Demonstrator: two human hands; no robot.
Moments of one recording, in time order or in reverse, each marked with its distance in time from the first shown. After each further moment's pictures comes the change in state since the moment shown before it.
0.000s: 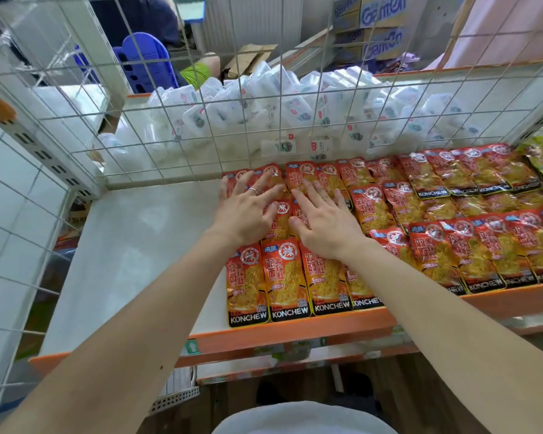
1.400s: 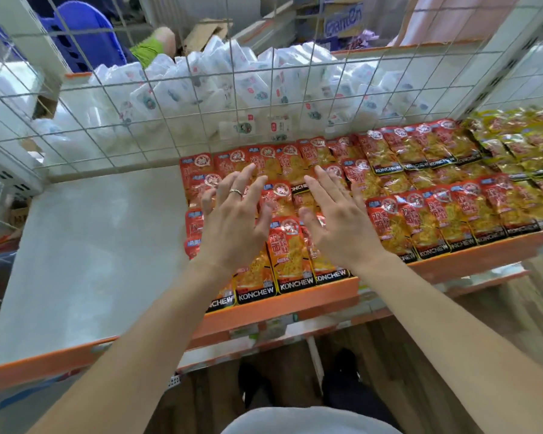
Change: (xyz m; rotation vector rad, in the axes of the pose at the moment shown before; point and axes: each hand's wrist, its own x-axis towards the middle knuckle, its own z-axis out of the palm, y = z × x) left_hand -0.052 0.065 0.001 -0.192 0.241 0.021; right_hand -0.082 0.033 -0.014 0.189 0.265 0.097
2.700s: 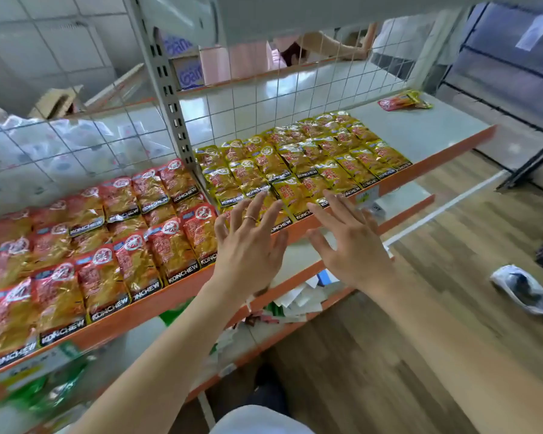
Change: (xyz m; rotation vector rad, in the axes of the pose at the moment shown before) left_hand 0.050 0.519 0.169 -0.052 -0.147 0.311; right_hand -0.192 0.448 -0.246 -0.067 0.160 0.291
